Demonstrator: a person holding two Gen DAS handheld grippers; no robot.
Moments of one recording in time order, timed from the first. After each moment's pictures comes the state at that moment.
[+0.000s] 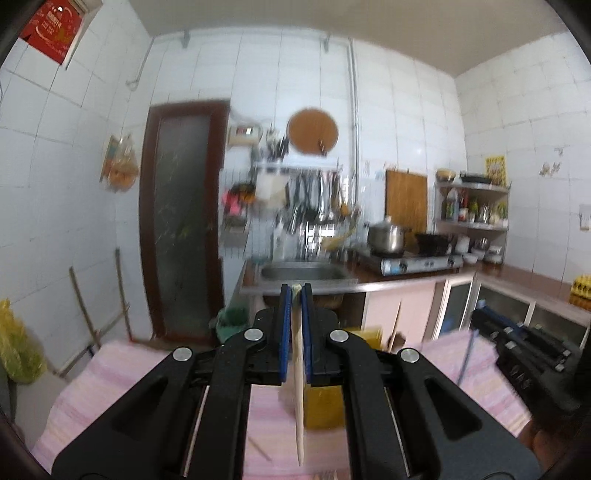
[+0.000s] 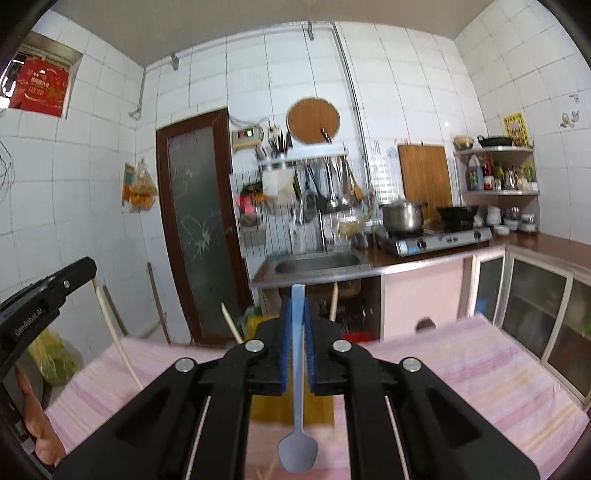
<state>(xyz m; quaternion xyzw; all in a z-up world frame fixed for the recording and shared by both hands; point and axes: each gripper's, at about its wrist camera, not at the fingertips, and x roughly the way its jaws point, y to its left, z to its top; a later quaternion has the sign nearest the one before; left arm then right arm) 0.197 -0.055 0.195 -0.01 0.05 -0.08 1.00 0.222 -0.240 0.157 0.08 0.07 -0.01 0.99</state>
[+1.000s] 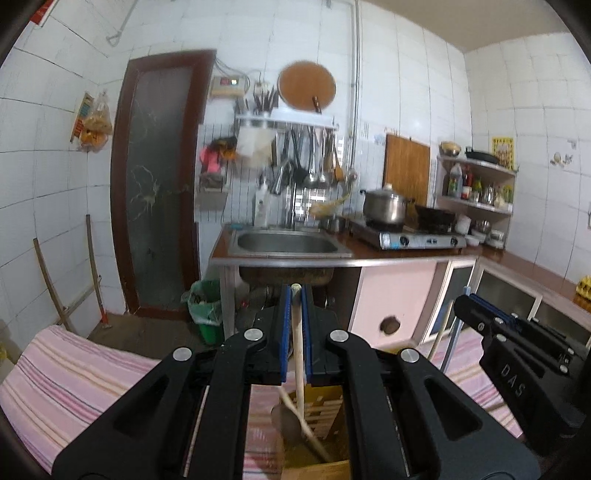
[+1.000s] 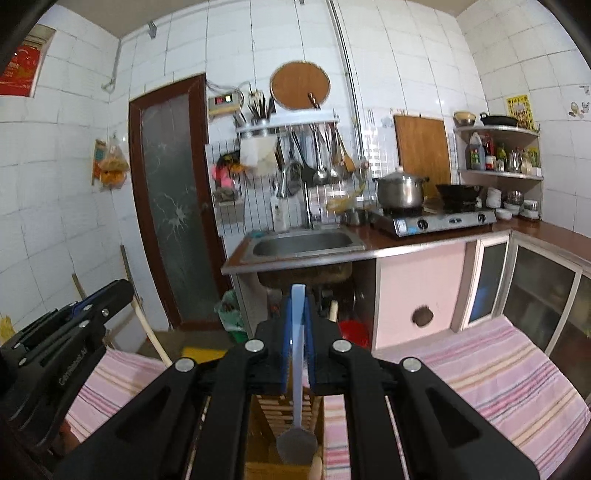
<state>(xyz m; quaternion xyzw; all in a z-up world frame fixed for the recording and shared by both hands) 0.380 -0.105 0.121 -0.02 0.14 -0.11 0.98 0.381 -0.257 0.118 0.08 0.14 -0.03 0.99</state>
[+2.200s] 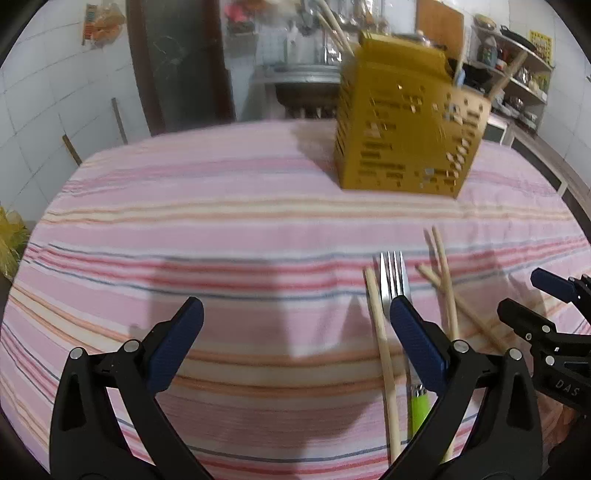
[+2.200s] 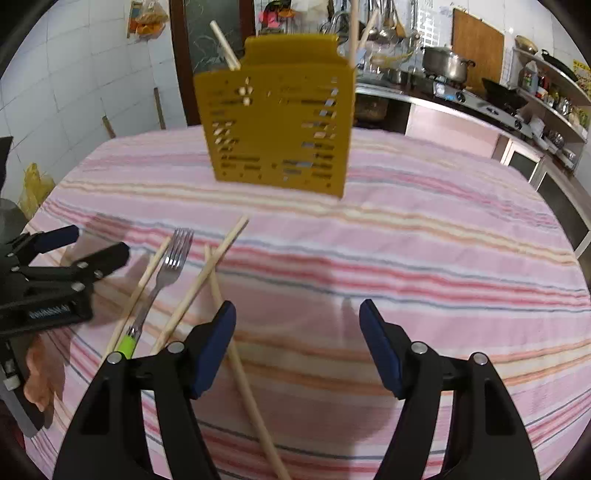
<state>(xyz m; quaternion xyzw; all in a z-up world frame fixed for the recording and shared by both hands) 0.235 -0.044 -0.046 0.03 0.41 -0.05 0.91 0.236 -0.224 -0.043 0.00 0.41 0.05 0.91</state>
